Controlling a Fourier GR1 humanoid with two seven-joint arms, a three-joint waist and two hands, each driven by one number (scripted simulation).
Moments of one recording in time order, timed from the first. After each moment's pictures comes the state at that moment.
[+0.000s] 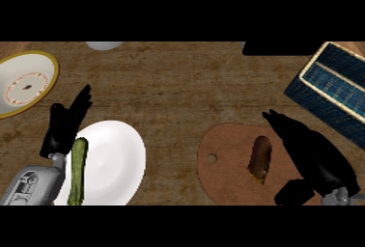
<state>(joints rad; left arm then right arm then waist) -0.22 0.34 -0.09 -1.36 0.04 0.12 0.20 -0.16 -0.43 0.33 -2.00 0.59 0.52 0.79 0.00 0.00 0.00</state>
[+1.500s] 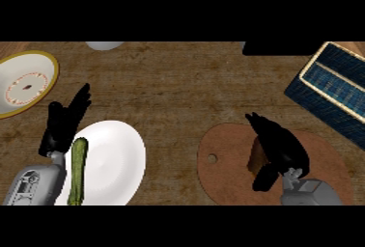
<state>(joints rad) -0.22 0.24 0.04 -1.36 -0.08 0.00 0.21 -0.16 -0.20 0.28 -1.70 0.87 0.49 0.59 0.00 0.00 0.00</state>
